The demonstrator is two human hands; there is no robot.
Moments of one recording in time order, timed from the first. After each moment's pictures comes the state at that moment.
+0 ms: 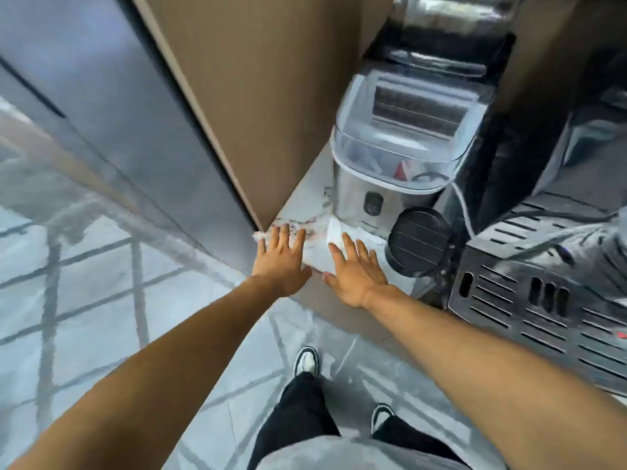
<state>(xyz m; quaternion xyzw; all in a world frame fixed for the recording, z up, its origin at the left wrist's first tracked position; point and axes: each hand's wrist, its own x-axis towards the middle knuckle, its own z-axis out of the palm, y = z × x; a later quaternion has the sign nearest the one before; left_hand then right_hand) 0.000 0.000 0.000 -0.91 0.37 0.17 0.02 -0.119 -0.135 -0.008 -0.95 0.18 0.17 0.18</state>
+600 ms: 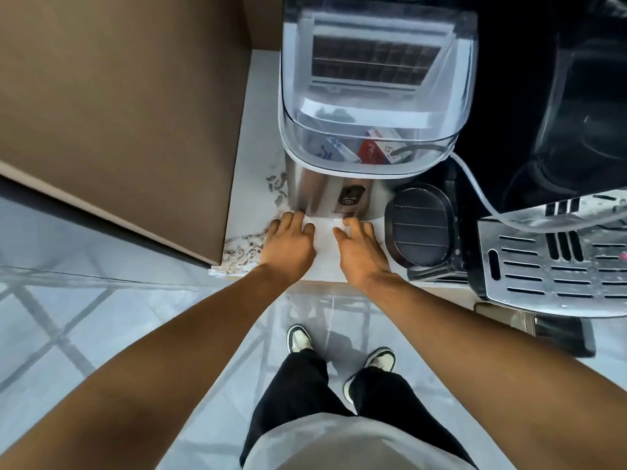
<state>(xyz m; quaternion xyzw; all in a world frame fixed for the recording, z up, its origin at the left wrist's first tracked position) 0.064 -0.091 -0.055 -0.77 0.63 0.12 0.01 -0.079 -0.159 -0.042 -0.88 0.43 0.12 0.17</state>
